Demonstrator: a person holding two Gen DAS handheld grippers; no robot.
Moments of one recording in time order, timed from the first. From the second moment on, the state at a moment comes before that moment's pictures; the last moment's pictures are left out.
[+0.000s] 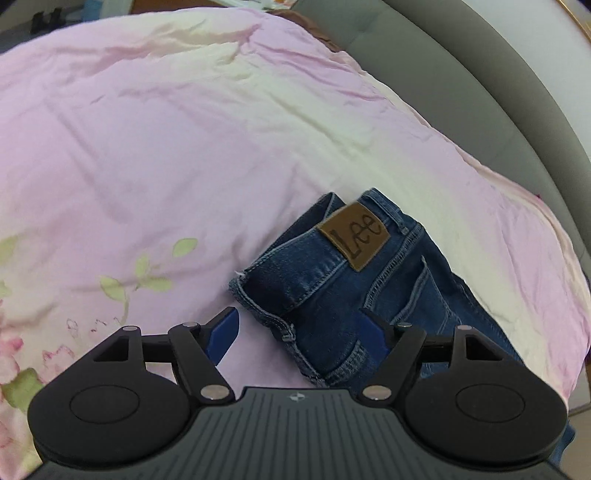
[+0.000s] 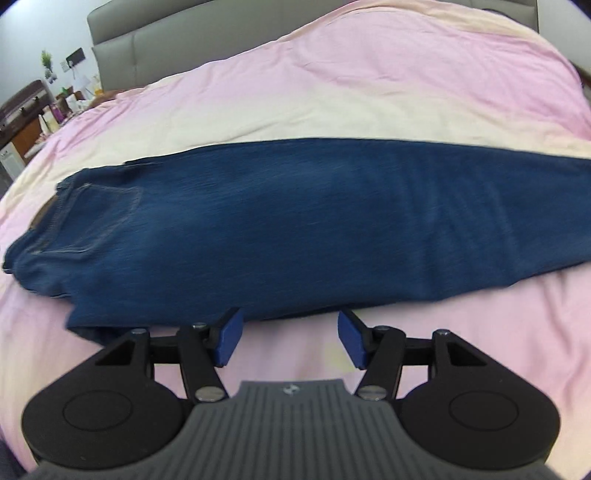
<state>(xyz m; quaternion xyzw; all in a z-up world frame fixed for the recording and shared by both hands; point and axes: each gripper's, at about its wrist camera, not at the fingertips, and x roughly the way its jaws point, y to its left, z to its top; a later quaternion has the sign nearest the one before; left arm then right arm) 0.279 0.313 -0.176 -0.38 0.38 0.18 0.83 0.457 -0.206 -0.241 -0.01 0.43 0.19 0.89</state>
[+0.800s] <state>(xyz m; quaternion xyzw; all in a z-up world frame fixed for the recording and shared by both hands) 0.244 0.350 -0.175 -0.32 0.38 0.21 0.84 0.413 -0.096 -0.245 -0.02 0.46 0.28 0.84</state>
